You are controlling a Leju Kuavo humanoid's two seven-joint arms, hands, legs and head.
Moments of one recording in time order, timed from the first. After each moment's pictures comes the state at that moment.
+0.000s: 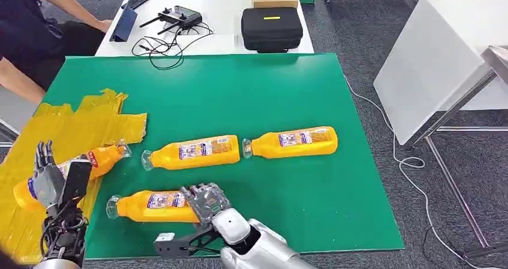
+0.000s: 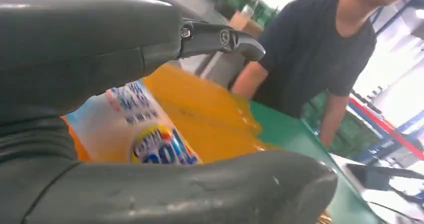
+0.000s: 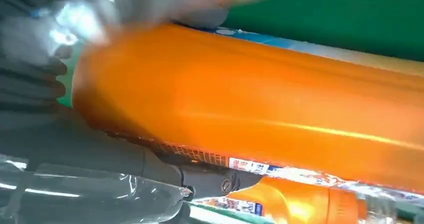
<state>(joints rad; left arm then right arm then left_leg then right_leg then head) -0.38 0.04 0.51 -0.39 -0.74 0.59 -0.70 -0.44 0.34 0.98 -0.32 1.04 -0.03 0.15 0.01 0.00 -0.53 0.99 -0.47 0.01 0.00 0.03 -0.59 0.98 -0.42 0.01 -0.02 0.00</state>
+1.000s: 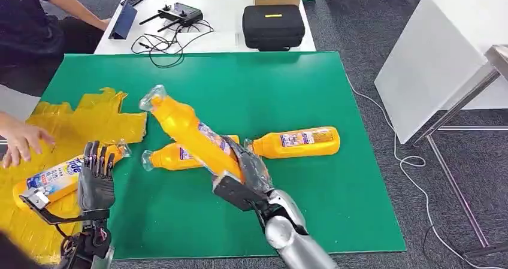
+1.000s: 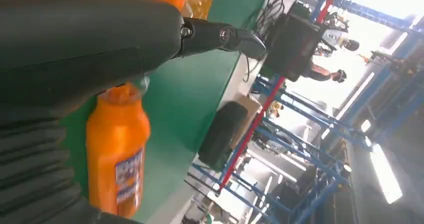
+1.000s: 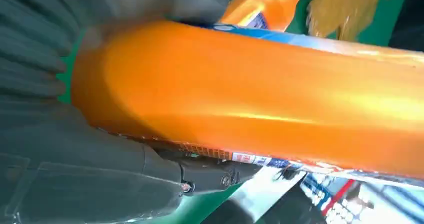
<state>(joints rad) -0.18 -0.03 0.31 -0.63 0.37 -0.54 -0.62 -0.20 0.18 0.51 -0.85 0.55 -0.21 -0.23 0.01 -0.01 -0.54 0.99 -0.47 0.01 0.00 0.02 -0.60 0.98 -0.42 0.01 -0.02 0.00</state>
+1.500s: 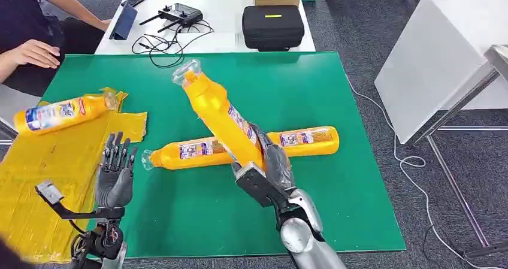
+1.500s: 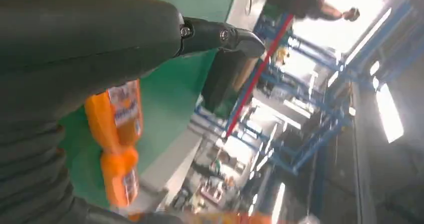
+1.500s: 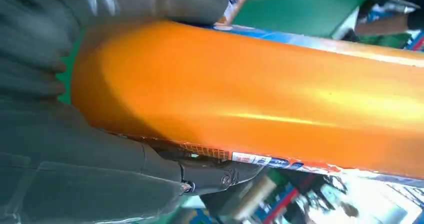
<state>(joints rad) -0.12 -0.08 0.13 -0.83 0.47 -0.57 -0.50 -0.17 0.18 0.43 -1.00 0.61 -0.26 -0.20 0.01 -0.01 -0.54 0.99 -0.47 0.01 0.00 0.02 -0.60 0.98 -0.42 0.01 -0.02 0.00</state>
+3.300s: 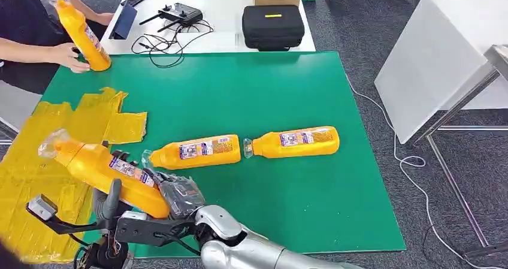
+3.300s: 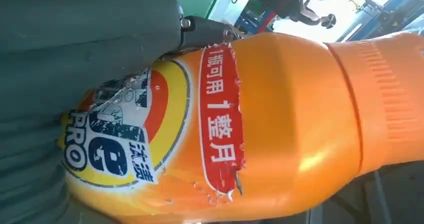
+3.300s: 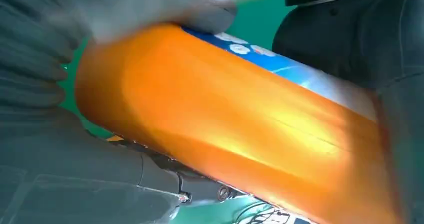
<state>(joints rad) 0.00 -0.08 0.02 -1.01 0.64 -0.46 -0.50 -0.53 0.34 1.27 -0.53 0.29 -0.28 0.10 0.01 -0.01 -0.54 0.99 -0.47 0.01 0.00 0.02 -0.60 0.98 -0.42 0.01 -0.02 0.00</state>
